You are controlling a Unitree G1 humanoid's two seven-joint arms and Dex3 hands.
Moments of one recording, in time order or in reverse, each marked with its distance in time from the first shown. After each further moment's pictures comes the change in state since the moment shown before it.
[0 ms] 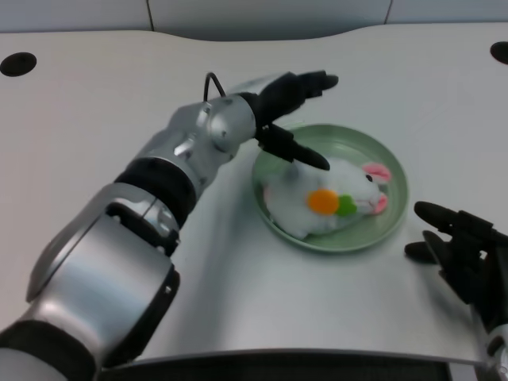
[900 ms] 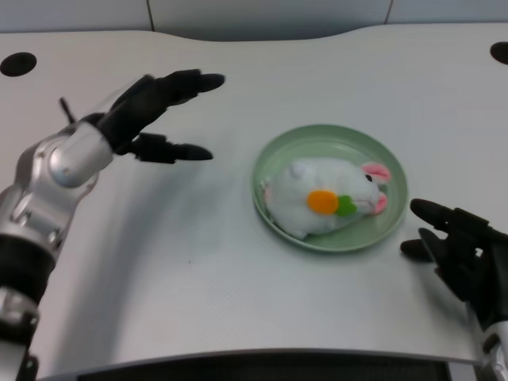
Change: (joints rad) left arm 0.491 0.360 0.201 -0.601 -0.160 -0.039 -0.109; right arm -0.005 0.011 0.001 -0.009 -0.004 0.012 -0.005
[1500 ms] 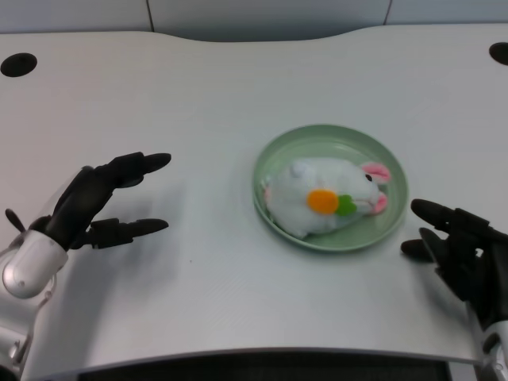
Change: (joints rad) left arm 0.384 -0.004 0.112 -0.232 -0.060 0.007 0.128; right arm -0.002 0.000 0.000 0.000 0.002 0.004 0.000
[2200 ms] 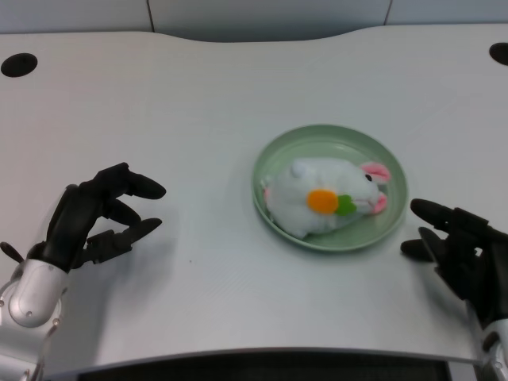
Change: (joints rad) left arm 0.080 -0.066 0.041 -0.038 -0.025 0.005 0.100; right arm -0.010 -0.002 -0.001 0.014 -0.004 0.003 -0.004
